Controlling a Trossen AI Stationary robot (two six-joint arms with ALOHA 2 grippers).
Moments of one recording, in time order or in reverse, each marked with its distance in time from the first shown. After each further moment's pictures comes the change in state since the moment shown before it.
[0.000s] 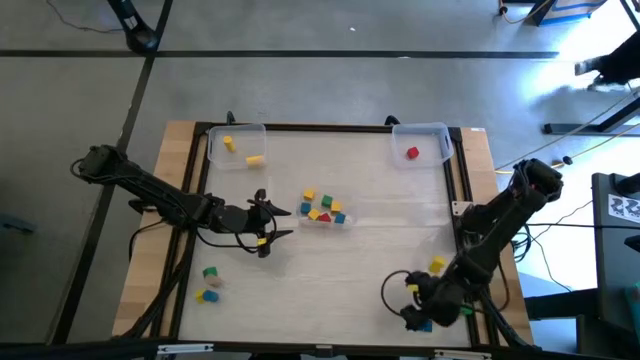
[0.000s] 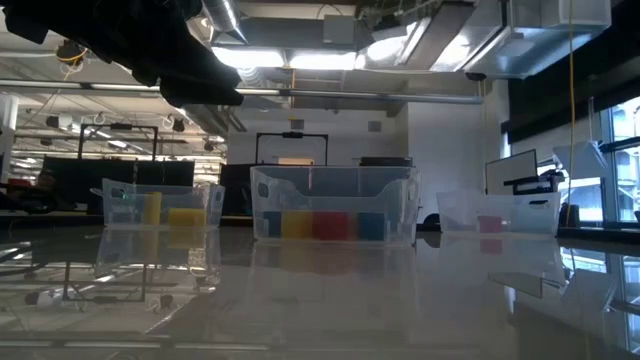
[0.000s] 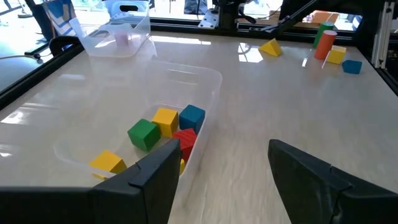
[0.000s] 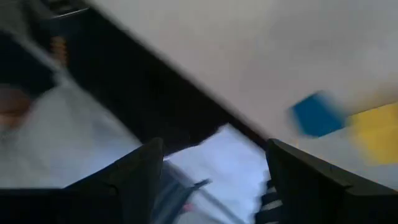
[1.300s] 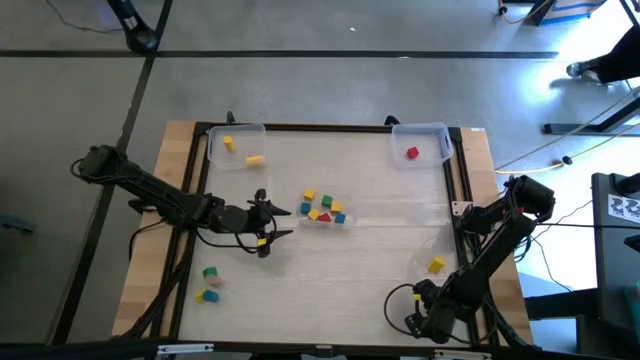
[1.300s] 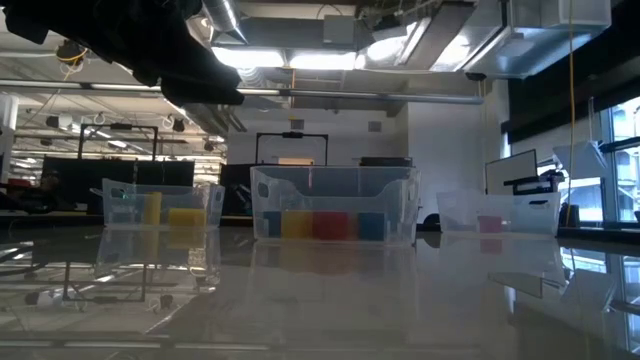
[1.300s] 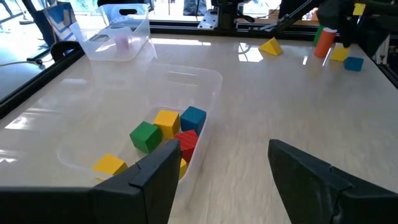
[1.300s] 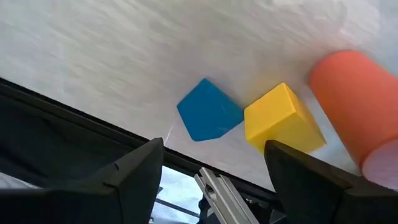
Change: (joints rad) left arm 0.001 0.000 0.000 0.004 -0.001 0.030; right arm 0.077 0.207 0.004 -0.134 -0.123 0.133
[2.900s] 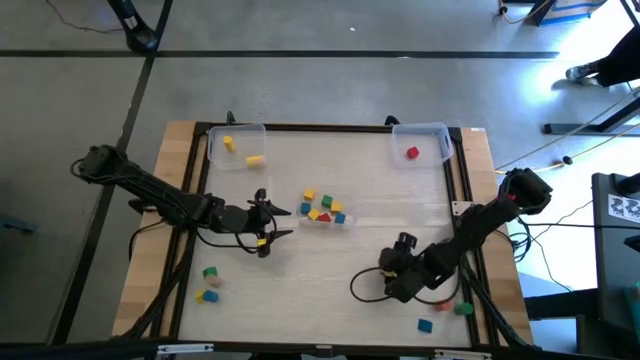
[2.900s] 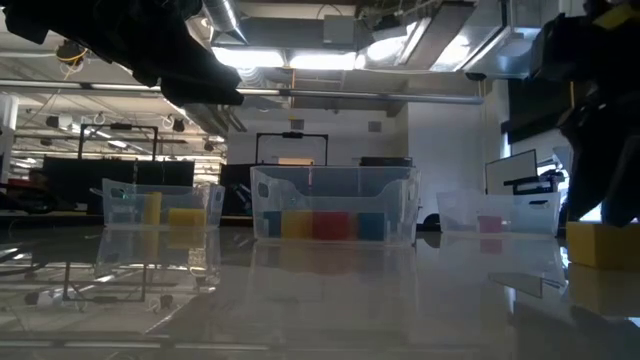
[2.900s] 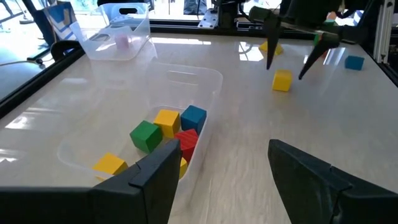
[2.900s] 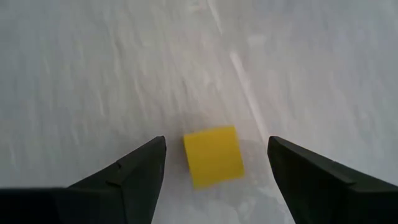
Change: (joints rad) left arm 0.000 0.000 0.000 -0.004 0.000 0.000; right arm -0.295 -0.055 -0.088 -0.020 0.582 -1.178
